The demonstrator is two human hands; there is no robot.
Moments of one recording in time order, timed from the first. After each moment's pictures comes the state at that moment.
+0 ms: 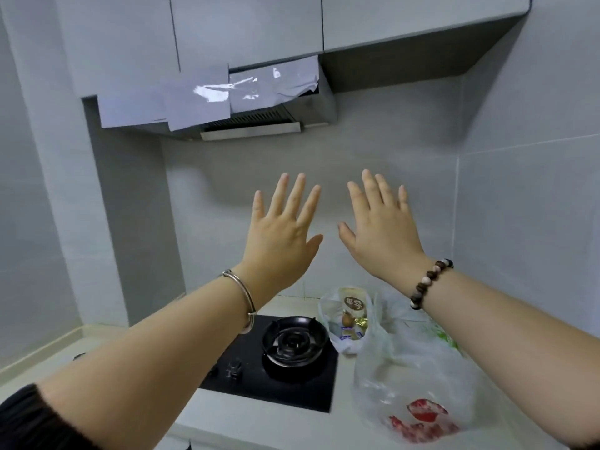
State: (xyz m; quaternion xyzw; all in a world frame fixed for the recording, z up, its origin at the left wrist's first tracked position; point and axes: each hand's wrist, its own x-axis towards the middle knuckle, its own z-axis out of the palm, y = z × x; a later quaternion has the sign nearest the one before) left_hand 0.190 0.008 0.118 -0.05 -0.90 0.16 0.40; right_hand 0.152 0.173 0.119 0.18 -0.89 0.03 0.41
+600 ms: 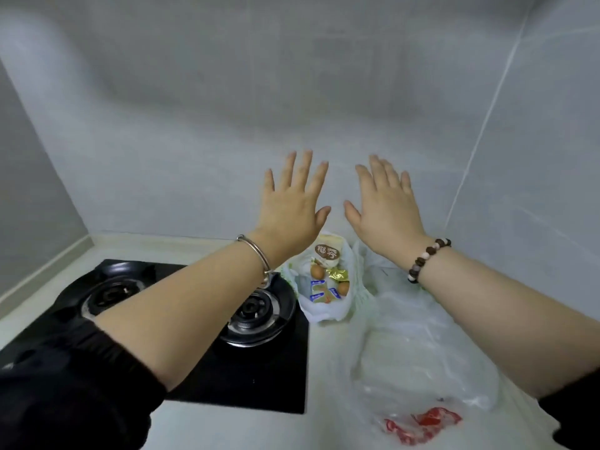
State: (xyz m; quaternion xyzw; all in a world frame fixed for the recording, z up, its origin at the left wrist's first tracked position) left_hand -0.134 -0.016 0.005 -0.13 -0.95 0.03 0.28; right_hand -0.137 0.149 0.010 0.11 -0.95 0.01 0.28
